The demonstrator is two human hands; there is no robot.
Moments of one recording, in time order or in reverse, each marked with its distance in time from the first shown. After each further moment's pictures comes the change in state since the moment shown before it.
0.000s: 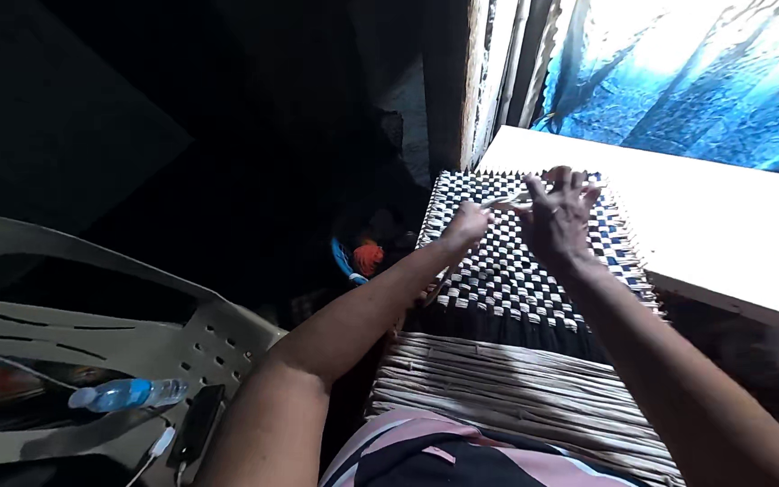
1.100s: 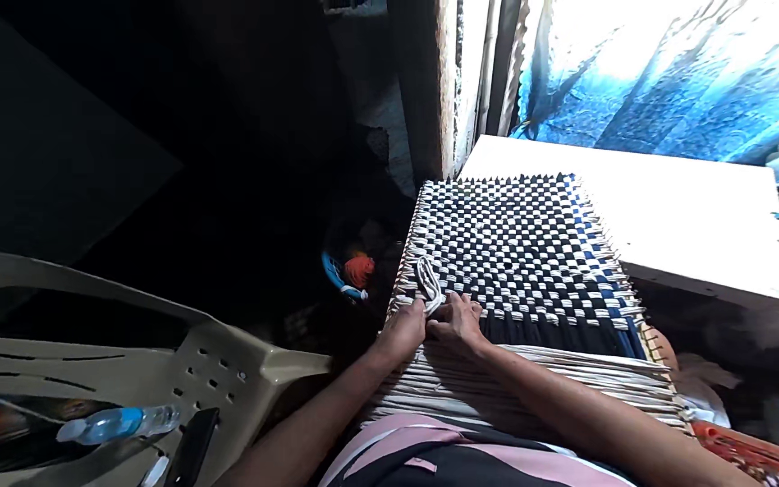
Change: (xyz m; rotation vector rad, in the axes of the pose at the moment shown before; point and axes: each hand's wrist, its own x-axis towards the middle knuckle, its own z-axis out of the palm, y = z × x) left_hand -0.120 -0.118 -0.020 0.758 -0.117 -0.015; right_hand -0.115 -0.090 0.084 0.474 -0.712 0.302
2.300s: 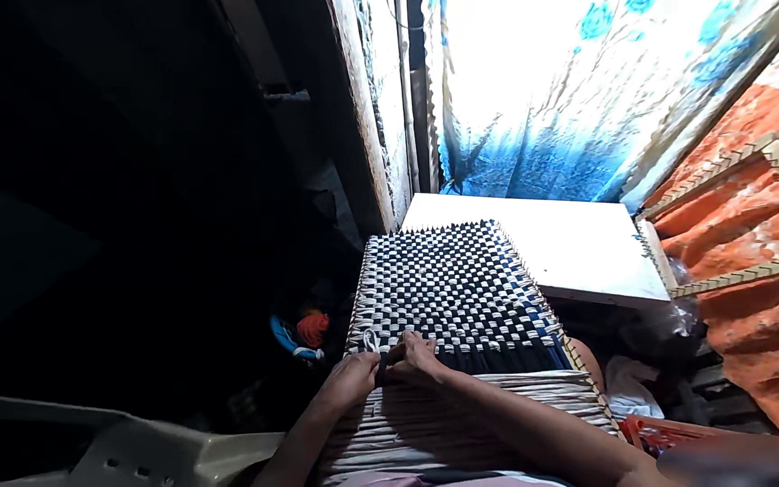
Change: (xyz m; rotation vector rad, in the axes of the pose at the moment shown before) left_hand 0.001 -0.004 -0.027 0.211 -0.136 0.125; right_hand 0.002 -0.008 -0.021 -0.019 -0.089 -0.011
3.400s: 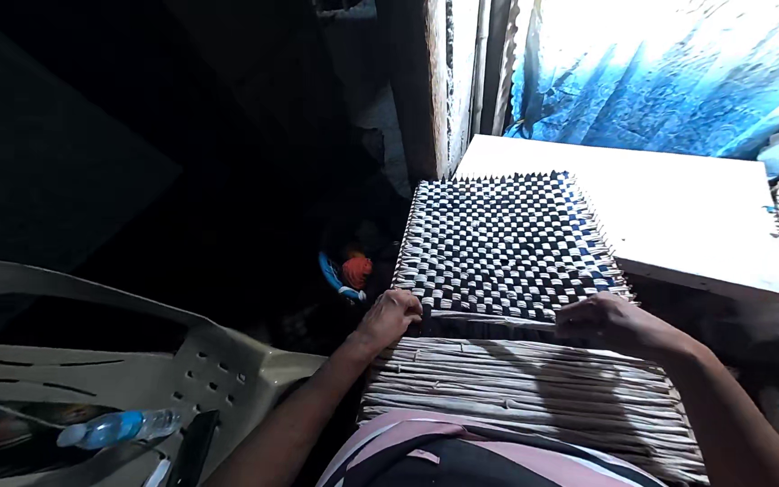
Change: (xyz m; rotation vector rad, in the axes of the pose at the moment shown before) left_hand 0.005 -0.024 0.009 -0.134 0.300 0.231; right_hand -0.124 0.126 -0.136 -0.083 -0.027 -0.257
